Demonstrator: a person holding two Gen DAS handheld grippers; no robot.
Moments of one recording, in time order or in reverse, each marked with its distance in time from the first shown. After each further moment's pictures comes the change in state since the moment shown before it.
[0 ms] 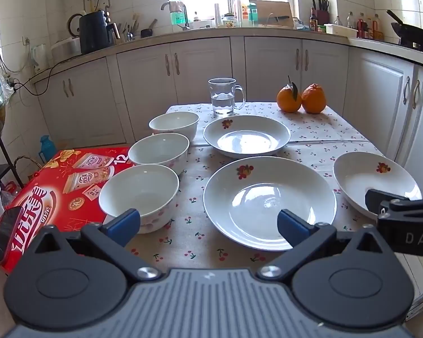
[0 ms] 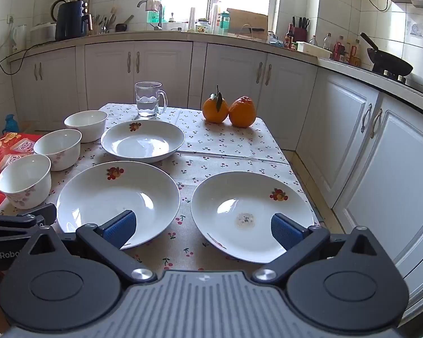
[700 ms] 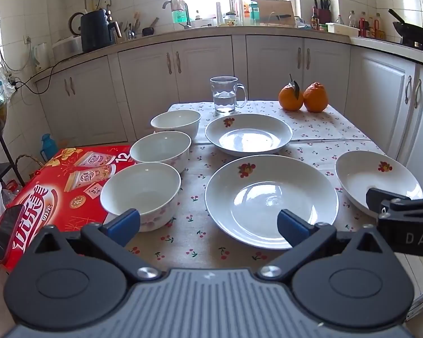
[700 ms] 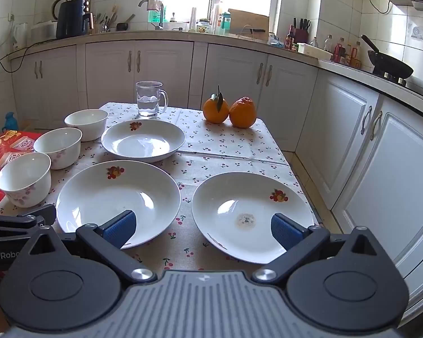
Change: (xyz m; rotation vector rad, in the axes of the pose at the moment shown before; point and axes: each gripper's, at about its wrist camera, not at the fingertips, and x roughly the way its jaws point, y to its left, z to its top) left arm 0.001 0.000 0.000 -0.005 0.009 0.005; right arm -0.001 0.003 0.000 -0.011 0.000 -0.007
